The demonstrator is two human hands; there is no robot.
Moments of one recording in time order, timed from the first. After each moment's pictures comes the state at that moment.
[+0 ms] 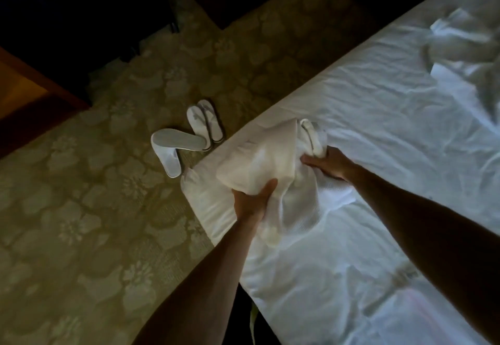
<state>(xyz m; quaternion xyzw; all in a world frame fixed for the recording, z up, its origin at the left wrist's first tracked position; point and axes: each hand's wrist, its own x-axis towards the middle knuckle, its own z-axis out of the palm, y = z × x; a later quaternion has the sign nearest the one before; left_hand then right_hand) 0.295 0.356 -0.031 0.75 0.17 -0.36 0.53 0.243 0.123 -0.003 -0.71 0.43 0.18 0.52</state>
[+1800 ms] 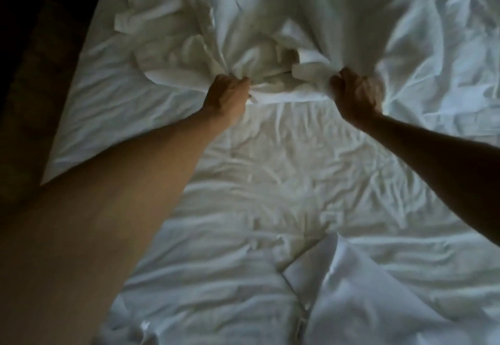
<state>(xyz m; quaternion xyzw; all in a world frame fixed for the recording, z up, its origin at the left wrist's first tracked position) 0.137 -0.252 -0.061 0.61 -0.79 -0.04 0.00 -0.141 -0.260 -0.057 -0.67 0.73 -0.10 0.10</state>
